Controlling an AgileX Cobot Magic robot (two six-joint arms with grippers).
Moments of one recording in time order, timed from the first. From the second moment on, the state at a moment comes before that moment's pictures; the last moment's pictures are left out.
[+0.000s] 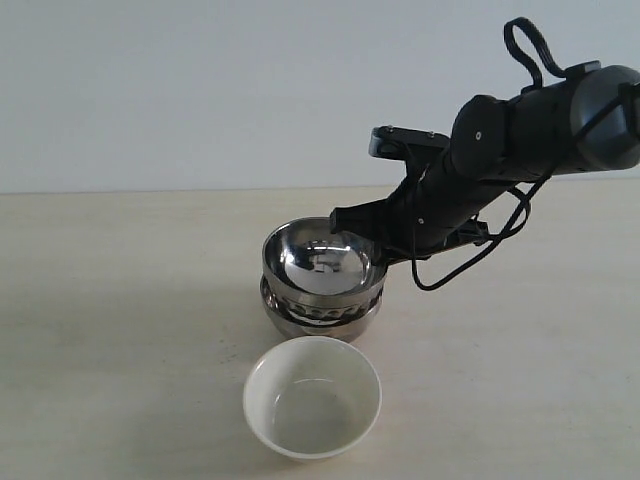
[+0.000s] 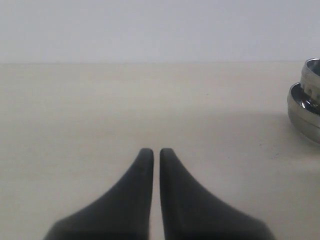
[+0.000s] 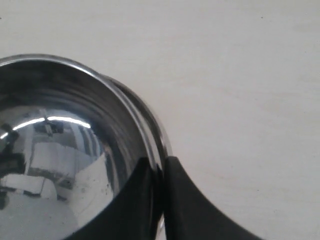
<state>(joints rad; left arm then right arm) -0.01 0.01 0.00 -0.14 0.31 0.13 0.45 1.95 -1.33 0.29 0.46 0.07</state>
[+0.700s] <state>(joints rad) -0.01 0.01 0.00 -0.14 0.31 0.13 0.45 1.95 -1.33 0.28 0.48 0.08</state>
